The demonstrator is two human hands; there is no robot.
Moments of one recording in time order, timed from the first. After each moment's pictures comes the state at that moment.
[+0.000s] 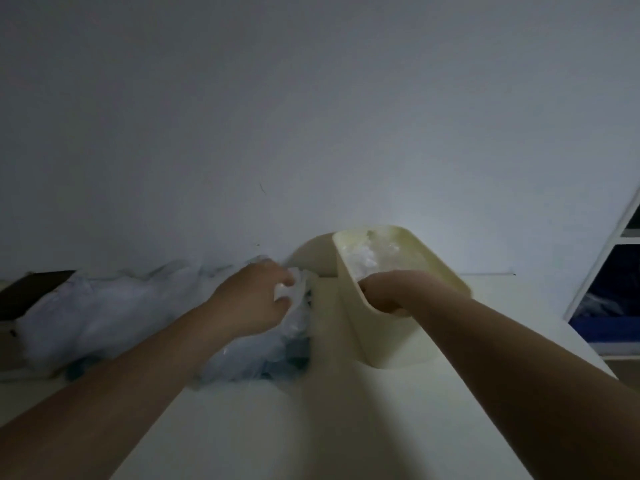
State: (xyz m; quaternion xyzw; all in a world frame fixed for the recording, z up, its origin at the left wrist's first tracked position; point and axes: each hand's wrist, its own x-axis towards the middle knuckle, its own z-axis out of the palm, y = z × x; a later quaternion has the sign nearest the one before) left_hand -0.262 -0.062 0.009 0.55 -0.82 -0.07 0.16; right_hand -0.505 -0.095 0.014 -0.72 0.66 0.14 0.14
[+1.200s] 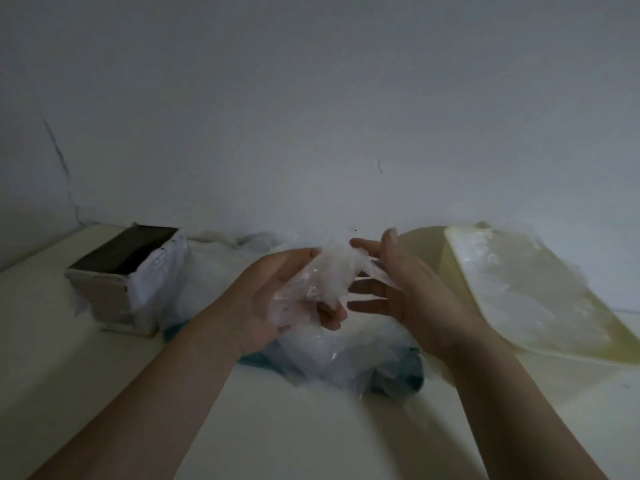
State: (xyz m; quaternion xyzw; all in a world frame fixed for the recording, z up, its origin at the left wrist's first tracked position) left_hand -0.151 -0.030 0.012 0.35 -0.47 -0.64 0.50; right_hand -0.357 -0.057 0.012 -0.63 0.42 -0.36 0.55
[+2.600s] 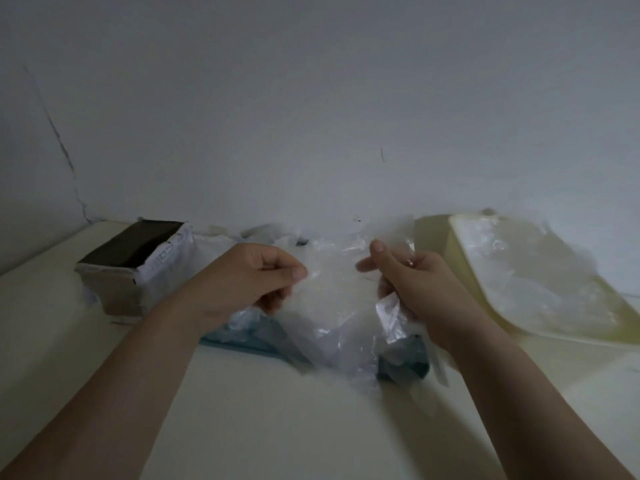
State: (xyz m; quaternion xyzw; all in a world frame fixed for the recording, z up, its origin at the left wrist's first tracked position) left_hand -0.099 -0.047 -0.008 0.54 -0.58 -0.46 0.39; right_hand -0.357 -0.053 0.008 -0.60 0.51 -0.43 0.45
